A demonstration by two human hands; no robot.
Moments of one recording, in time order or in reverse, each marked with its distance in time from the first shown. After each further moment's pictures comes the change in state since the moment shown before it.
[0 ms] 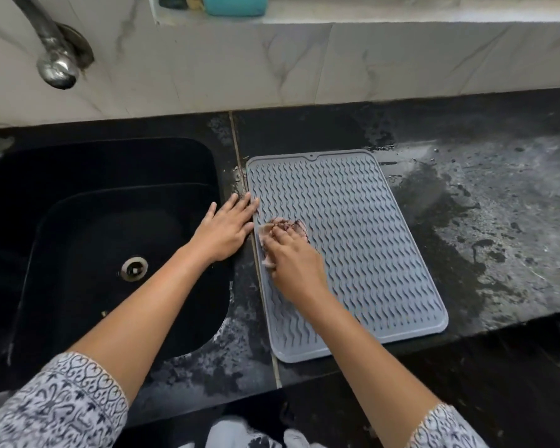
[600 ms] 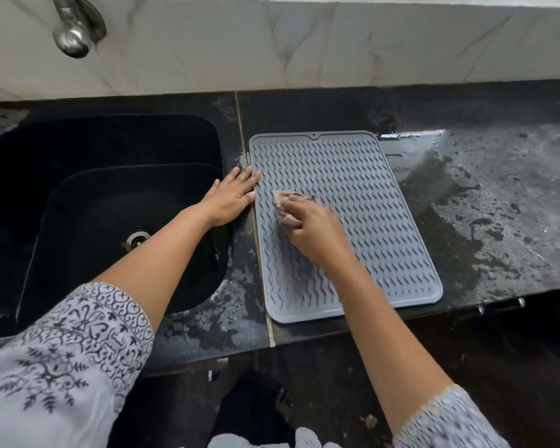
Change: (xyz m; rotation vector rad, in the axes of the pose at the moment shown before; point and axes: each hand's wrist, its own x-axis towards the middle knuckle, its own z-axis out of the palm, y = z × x) left_hand -0.002 0.002 0.002 -0.183 -0.030 -0.024; right_hand -0.027 0.019 -0.039 0.308 -0.001 0.104
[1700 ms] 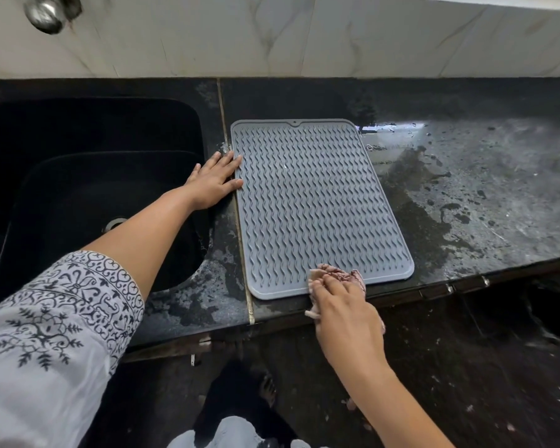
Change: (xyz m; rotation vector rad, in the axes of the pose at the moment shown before) left_hand 0.003 -0.002 0.006 0.039 0.023 -0.015; right_hand -0.161 0.025 0.005 -0.424 -0.128 0.154
